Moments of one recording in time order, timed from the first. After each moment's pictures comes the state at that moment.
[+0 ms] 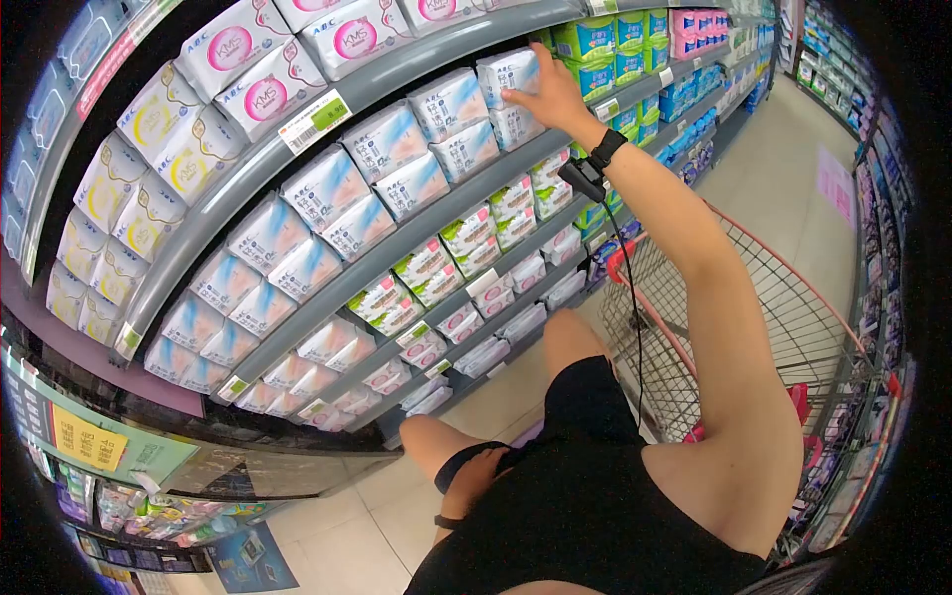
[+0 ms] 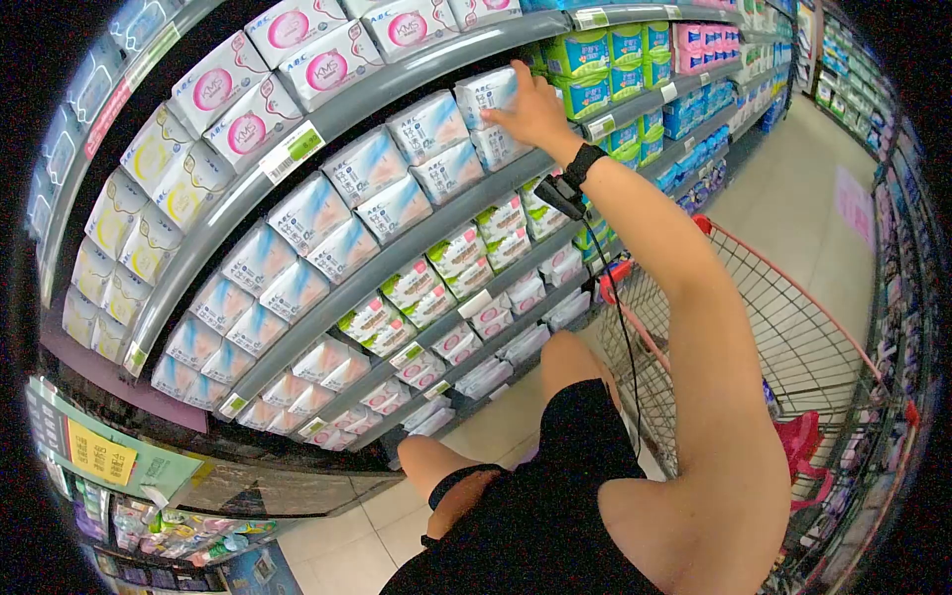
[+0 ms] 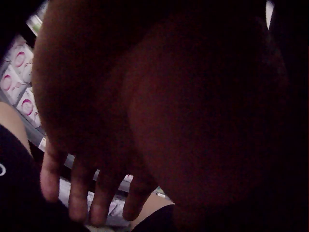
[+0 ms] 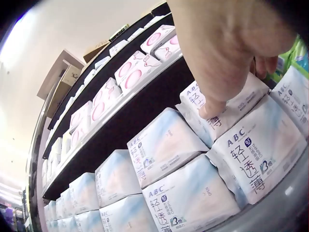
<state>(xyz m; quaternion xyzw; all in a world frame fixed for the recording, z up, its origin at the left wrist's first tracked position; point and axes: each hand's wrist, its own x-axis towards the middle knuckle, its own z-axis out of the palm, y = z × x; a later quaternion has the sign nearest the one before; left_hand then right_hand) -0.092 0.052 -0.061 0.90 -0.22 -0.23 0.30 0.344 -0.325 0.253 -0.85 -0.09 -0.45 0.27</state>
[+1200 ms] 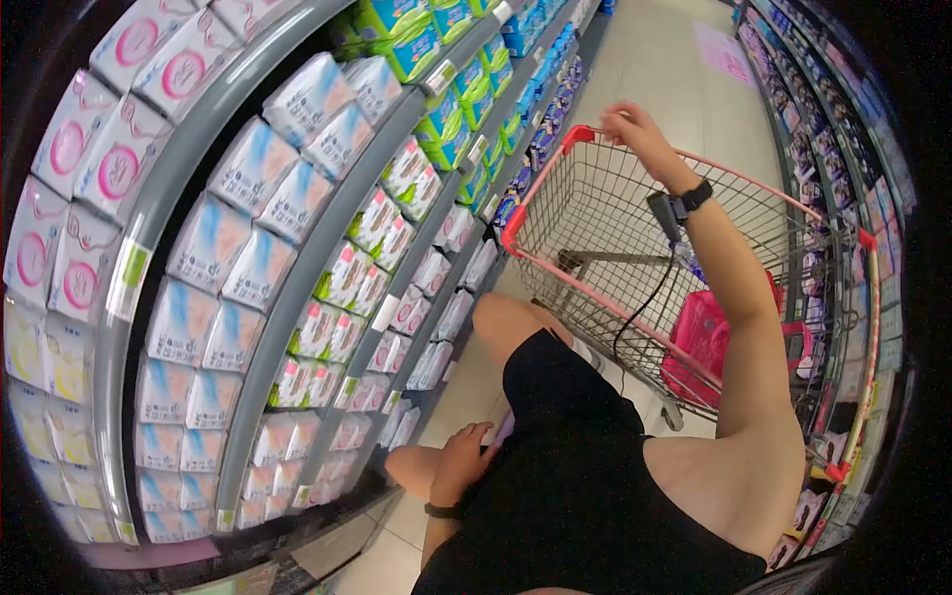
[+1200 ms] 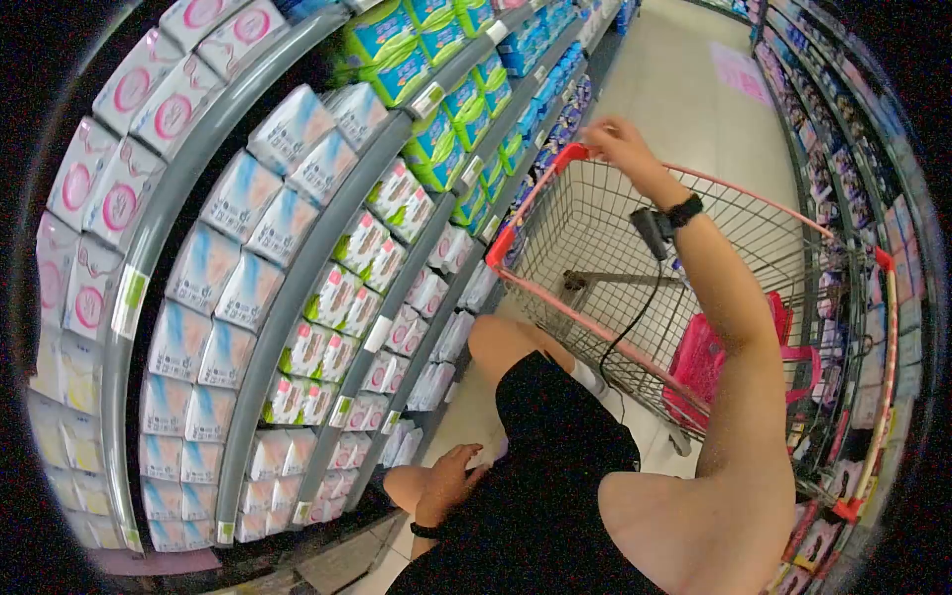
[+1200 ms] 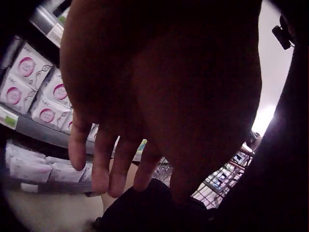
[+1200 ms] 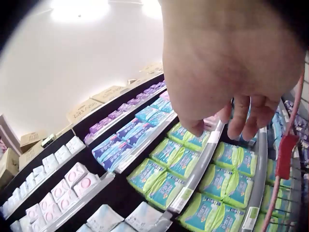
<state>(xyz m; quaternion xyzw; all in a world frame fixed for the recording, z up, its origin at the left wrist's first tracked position) 0.001 -0.003 -0.035 0.86 -0.38 -0.25 0.23 0.109 -0.582 0.124 -0.73 0.16 -0.24 0.62</state>
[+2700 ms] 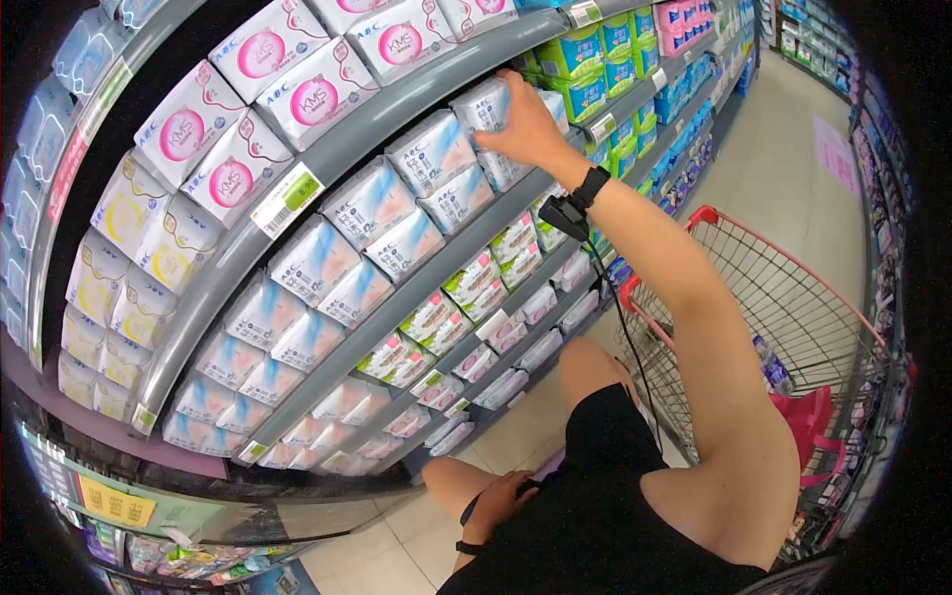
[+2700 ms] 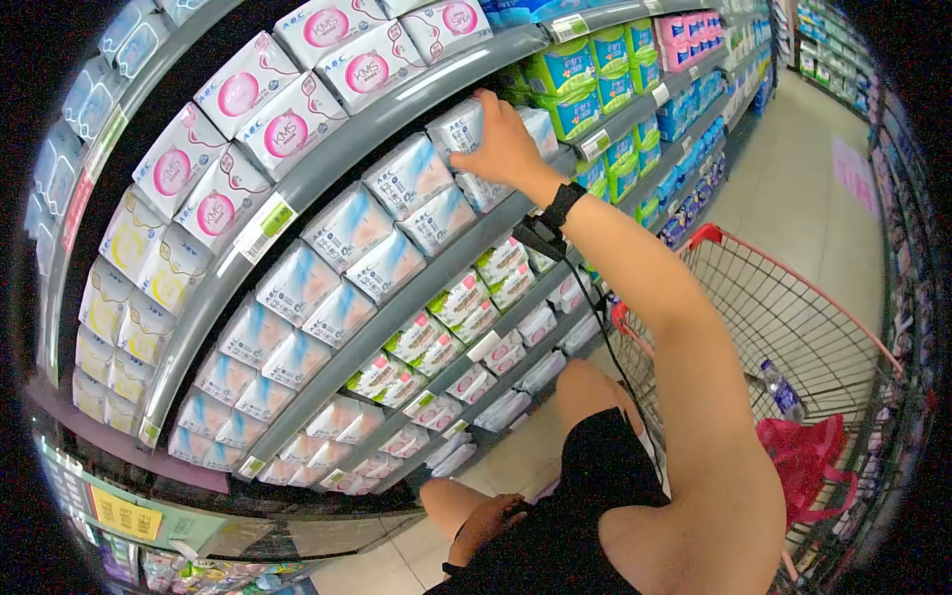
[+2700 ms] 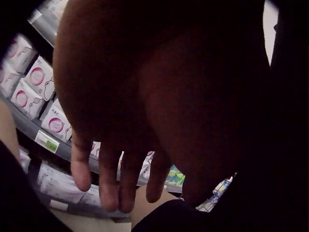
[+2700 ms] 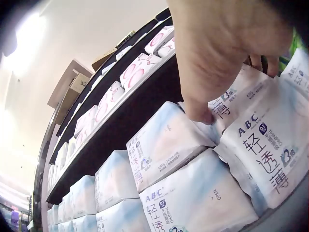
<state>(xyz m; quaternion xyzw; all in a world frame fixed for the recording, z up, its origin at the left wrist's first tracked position) -0.046 0.038 -0.045 0.89 -0.23 -0.26 0.30 0.359 -0.303 0.256 -0.80 -0.14 -0.45 0.36</state>
